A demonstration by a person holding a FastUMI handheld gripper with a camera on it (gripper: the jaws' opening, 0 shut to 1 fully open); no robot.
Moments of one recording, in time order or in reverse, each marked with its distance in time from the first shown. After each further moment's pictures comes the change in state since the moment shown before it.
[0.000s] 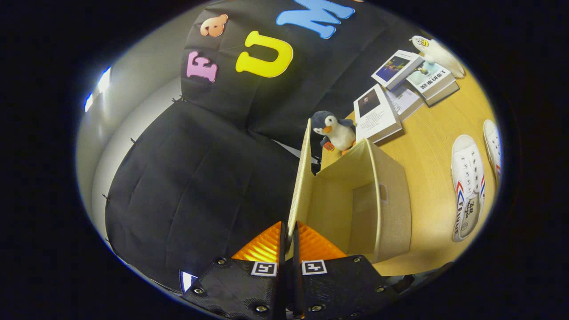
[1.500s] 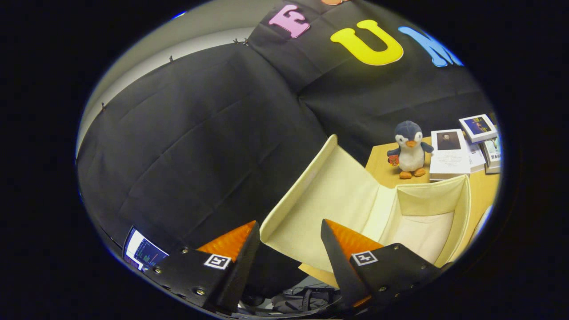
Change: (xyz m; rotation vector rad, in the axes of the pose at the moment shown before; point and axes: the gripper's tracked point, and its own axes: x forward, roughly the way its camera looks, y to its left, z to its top) arm 0.139 0.120 -0.071 -0.492 0.100 -0.008
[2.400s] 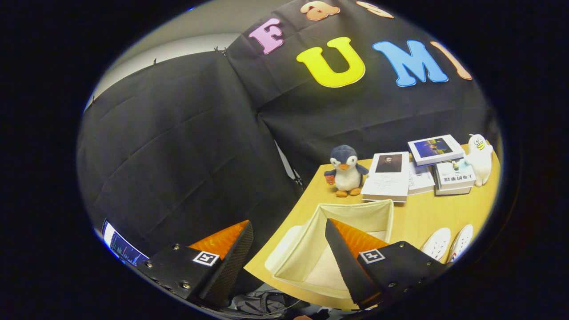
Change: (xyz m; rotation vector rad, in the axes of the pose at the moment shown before) arm -0.094 -0.129 0.030 -0.051 -0.082 -0.262
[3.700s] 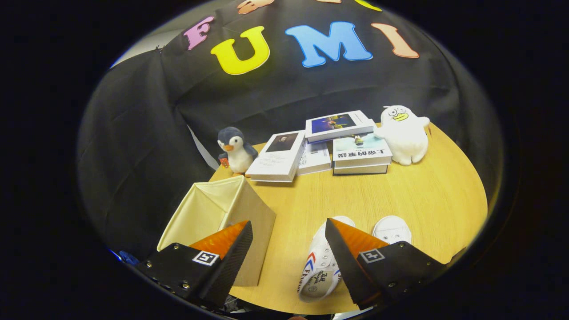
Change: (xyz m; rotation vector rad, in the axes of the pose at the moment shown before) arm -0.055 -0.249 -0.067 0.092 0.100 -0.402
